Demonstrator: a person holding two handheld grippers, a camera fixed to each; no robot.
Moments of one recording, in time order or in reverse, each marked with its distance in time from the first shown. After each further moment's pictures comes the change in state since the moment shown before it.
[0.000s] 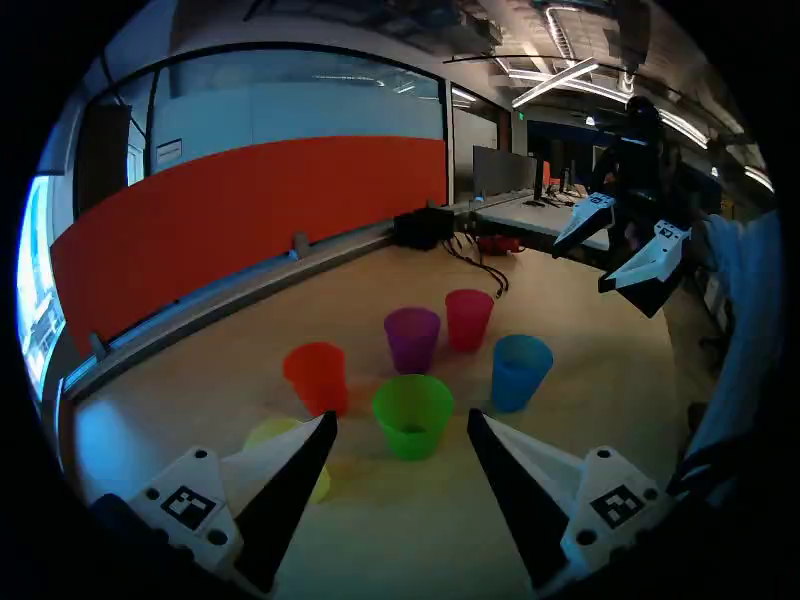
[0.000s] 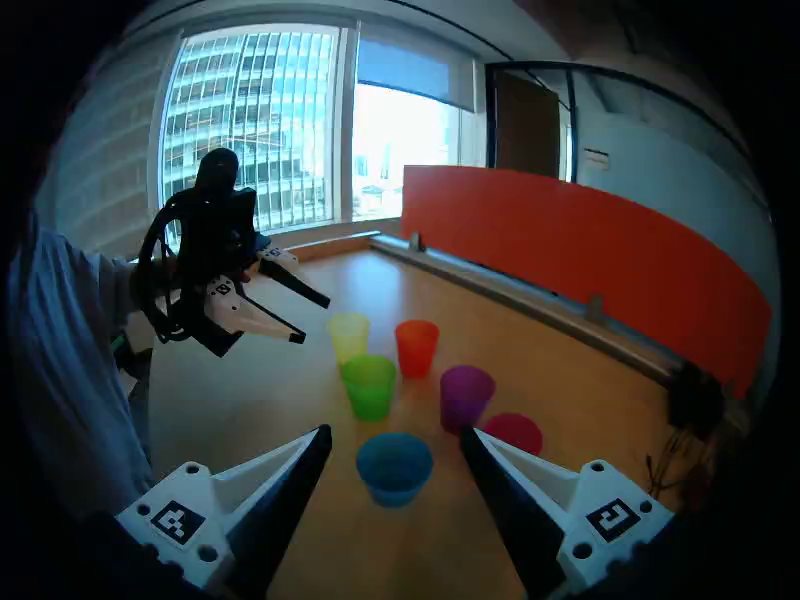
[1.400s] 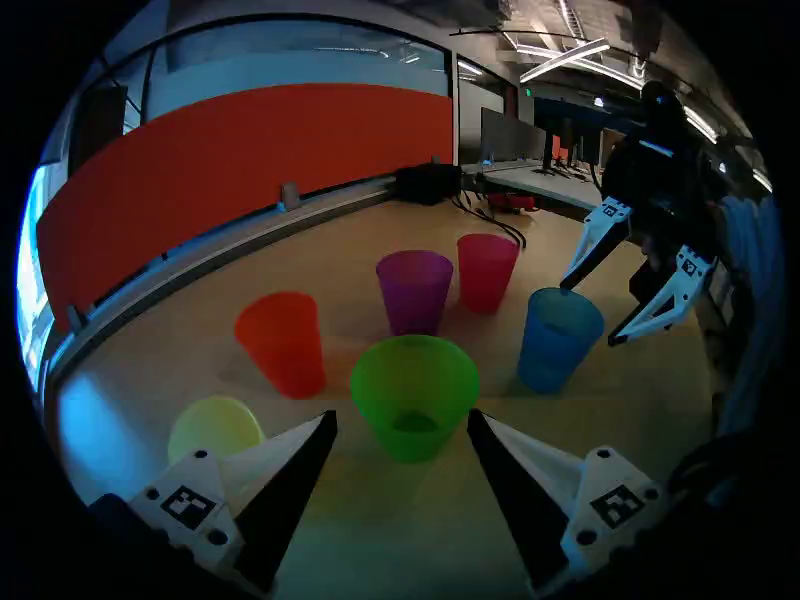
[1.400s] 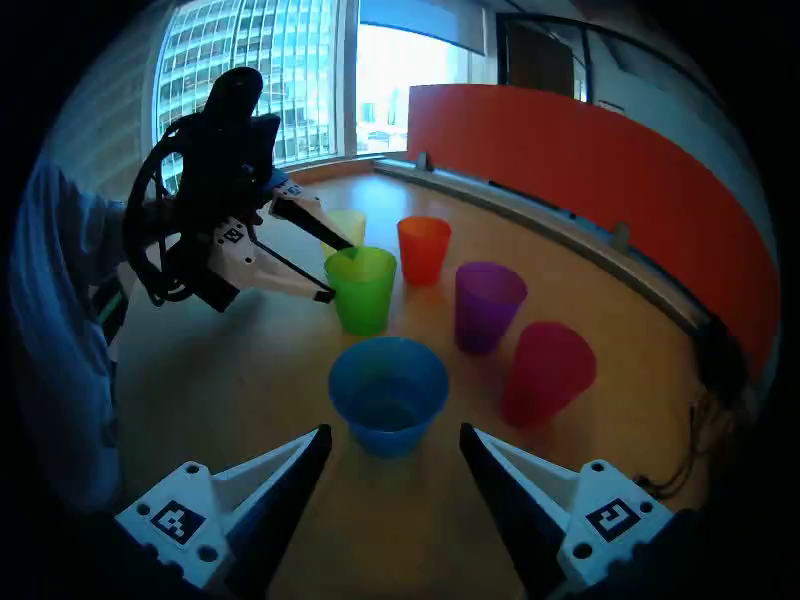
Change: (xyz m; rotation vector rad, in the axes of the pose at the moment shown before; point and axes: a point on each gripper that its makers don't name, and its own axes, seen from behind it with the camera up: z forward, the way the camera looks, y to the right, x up) left arm -0.050 0.008 0.077 0.002 -0.097 -0.014; right arm -0.105 0.006 0.058 0.028 -0.201 -0.004
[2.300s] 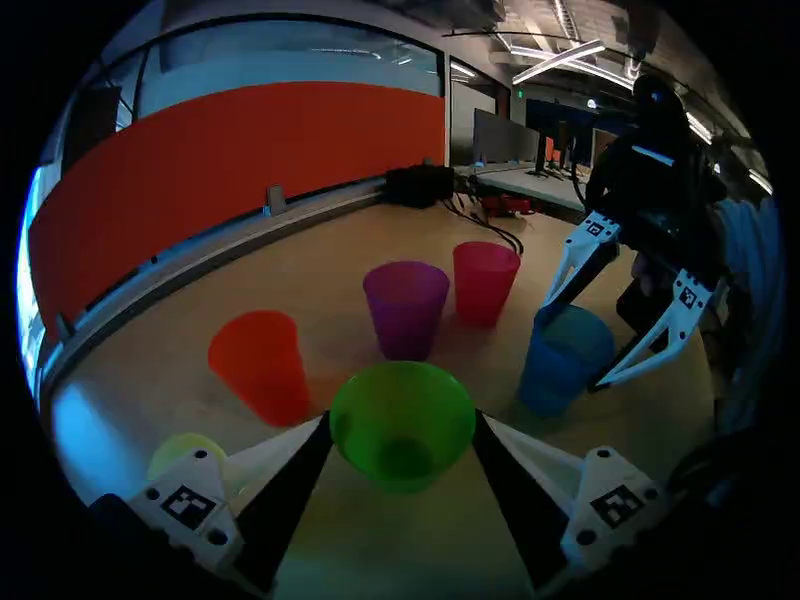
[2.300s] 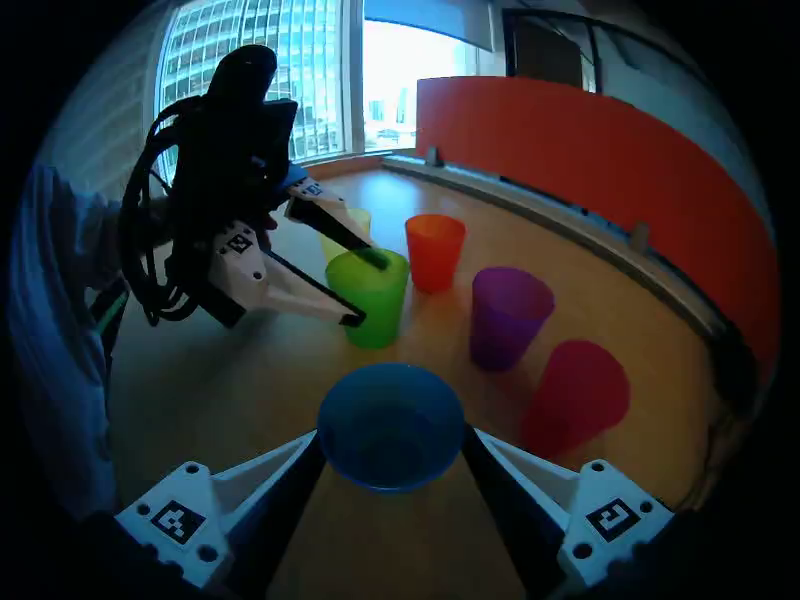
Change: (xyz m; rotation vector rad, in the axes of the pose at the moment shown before) left arm 0.014 0.007 0.026 -0.033 0.007 0.005; right arm 0.011 -0.002 0.036 0.037 -0.003 -0.001
